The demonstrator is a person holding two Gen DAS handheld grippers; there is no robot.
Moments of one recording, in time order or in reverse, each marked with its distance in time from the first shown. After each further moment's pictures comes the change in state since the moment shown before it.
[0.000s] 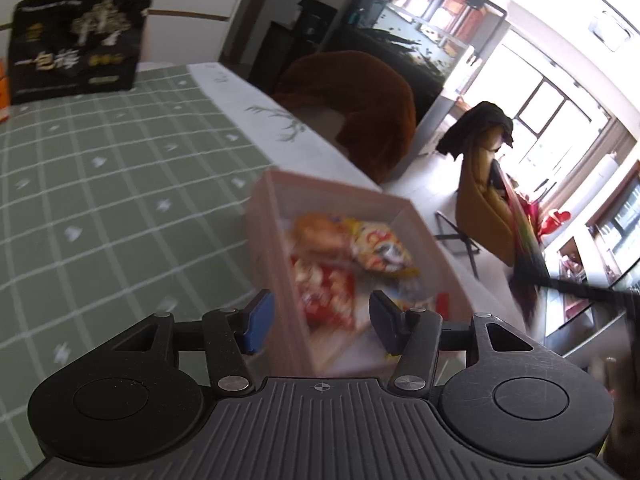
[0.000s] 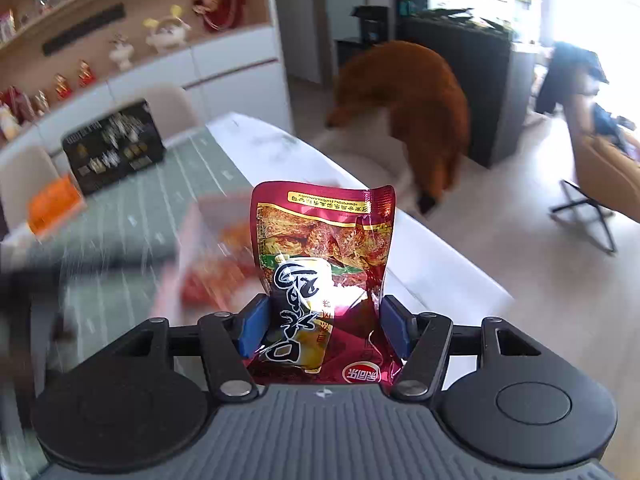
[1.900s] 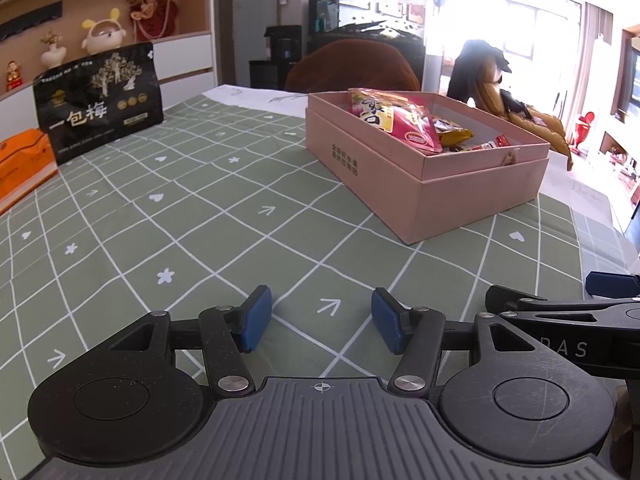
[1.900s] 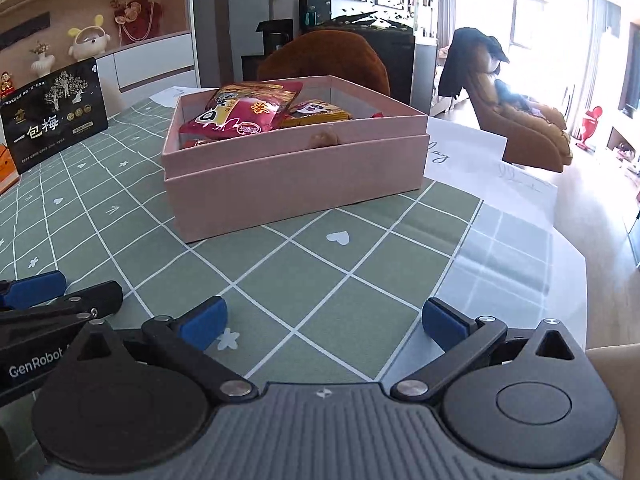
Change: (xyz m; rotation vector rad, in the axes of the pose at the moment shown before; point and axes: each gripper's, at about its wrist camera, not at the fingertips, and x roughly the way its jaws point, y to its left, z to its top) left arm -0.018 0.042 -0.111 0.406 -0.089 0.171; right arm 0.052 0.120 -0.183 0.171 -0.106 -0.331
